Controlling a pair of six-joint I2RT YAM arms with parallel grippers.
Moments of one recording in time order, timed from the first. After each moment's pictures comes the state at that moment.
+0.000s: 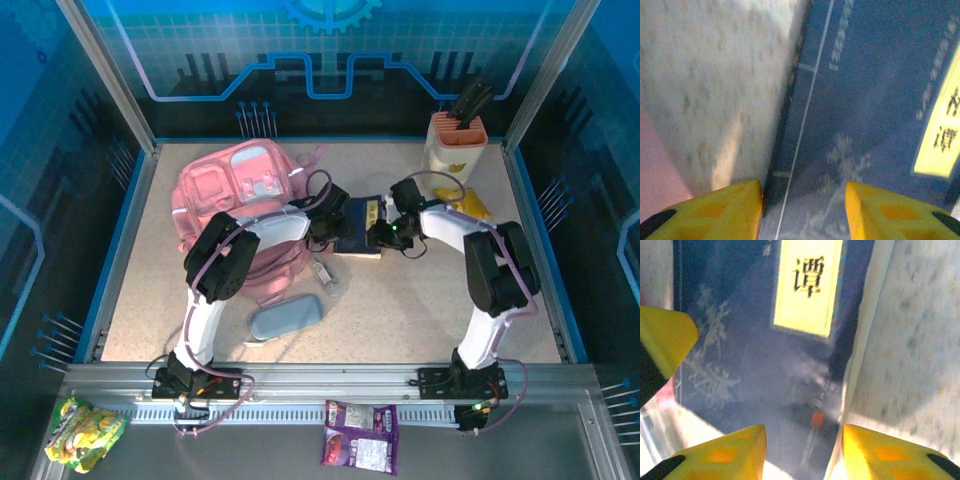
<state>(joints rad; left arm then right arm) -0.63 2.12 1.46 -0.37 0.05 -0.93 0.29 1.78 1.09 -0.51 -0.31 0.34</state>
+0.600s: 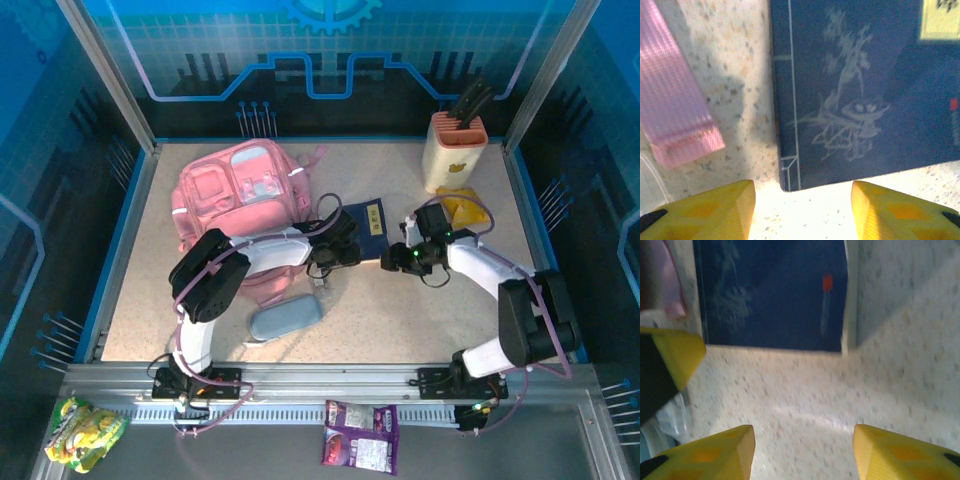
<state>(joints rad) -0.76 1.97 1.31 -0.39 0.00 -0.93 0.24 1.50 0.84 -0.51 -0.37 0.34</state>
